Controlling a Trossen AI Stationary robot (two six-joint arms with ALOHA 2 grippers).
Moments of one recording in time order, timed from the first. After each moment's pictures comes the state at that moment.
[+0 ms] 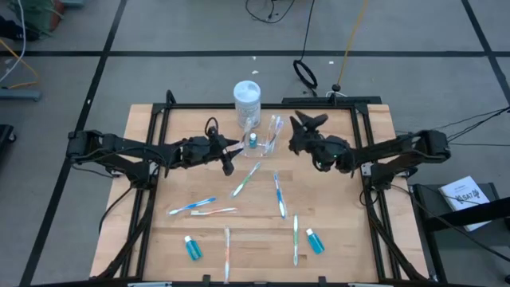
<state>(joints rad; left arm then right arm) 0.11 1.30 0.58 0.40 -0.30 -0.09 -0.08 1.38 0.59 0.99 0.94 -1.24</state>
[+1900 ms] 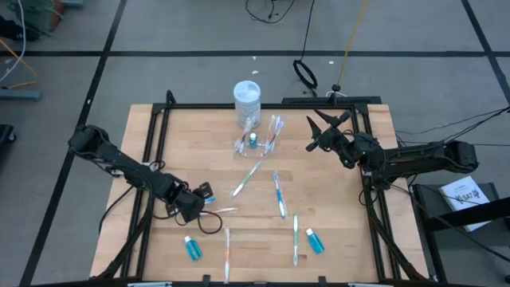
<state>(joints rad) -0.46 1.32 0.64 -0.62 -0.13 0.72 -0.16 0.99 0.37 0.88 0.68 -0.88</state>
